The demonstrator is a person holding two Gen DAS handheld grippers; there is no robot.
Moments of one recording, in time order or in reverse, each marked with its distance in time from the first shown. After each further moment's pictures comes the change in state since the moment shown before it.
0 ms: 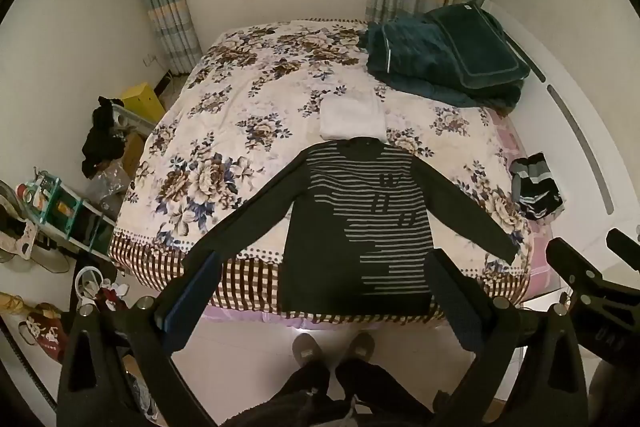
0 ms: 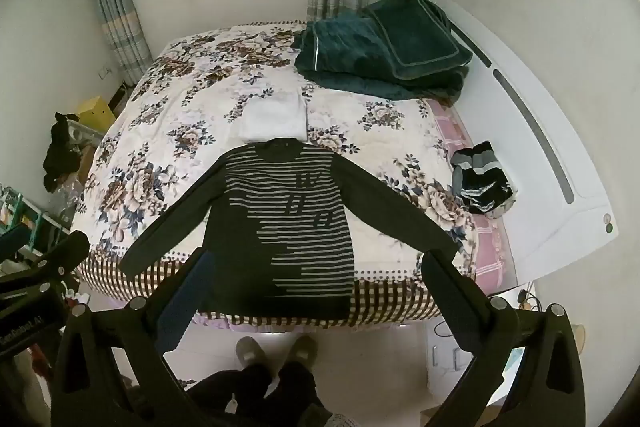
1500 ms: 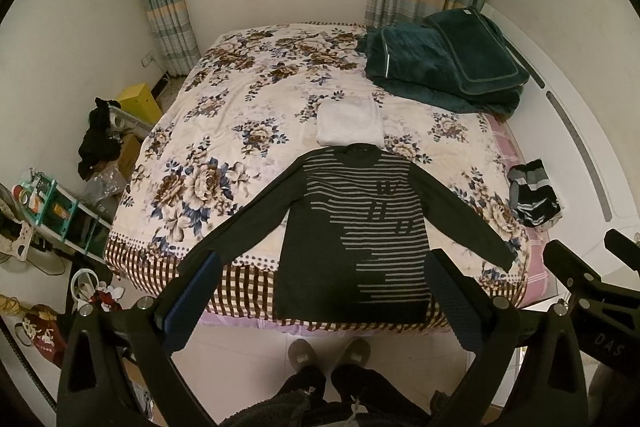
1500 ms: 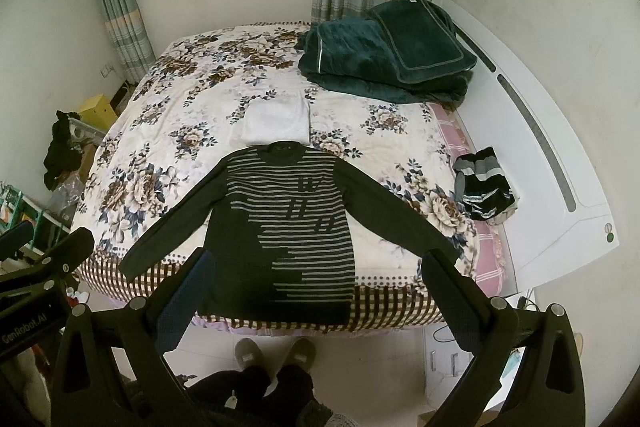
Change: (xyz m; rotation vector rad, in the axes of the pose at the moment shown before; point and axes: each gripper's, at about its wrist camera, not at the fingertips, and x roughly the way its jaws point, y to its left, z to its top) left arm 0.005 -0.003 0.017 0.000 -0.009 -0.007; right arm 0.002 0.005 0.005 -0.008 -0.011 -0.002
